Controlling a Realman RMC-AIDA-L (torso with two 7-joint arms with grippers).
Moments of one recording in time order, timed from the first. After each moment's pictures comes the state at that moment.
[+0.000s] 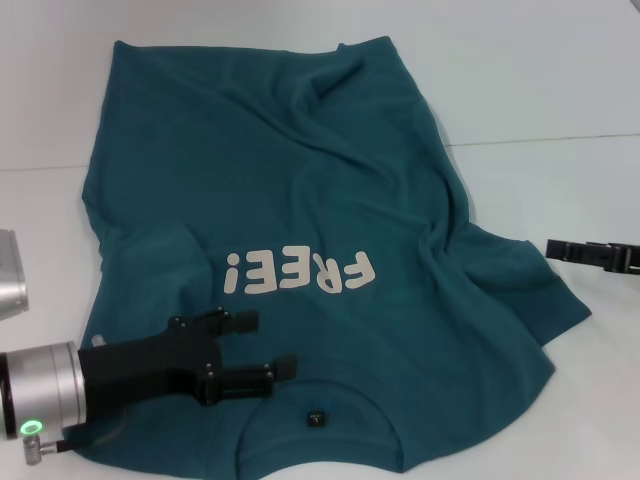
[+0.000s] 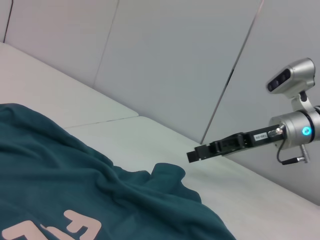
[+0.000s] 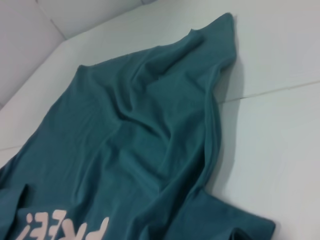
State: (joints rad) left arm -0.51 -2.16 0.71 0.63 1.99 1.51 -1.43; right arm 0.52 1.98 -0.43 -0.65 -2.22 -1.24 1.92
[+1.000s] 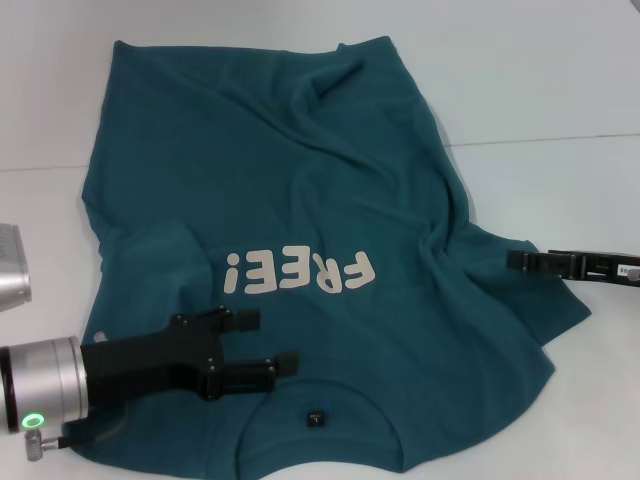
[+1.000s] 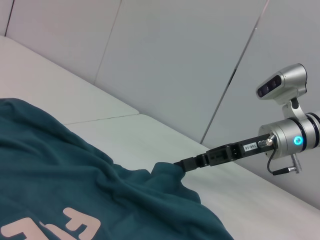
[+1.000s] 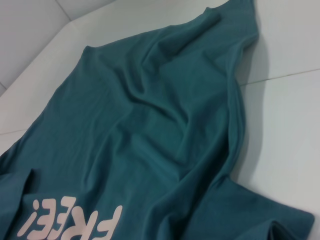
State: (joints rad) left arm -0.52 -2.16 0.71 0.63 2.00 1.51 -1.46; right arm 0.56 2.02 -0.47 -0.61 -2.24 -1.17 1.91
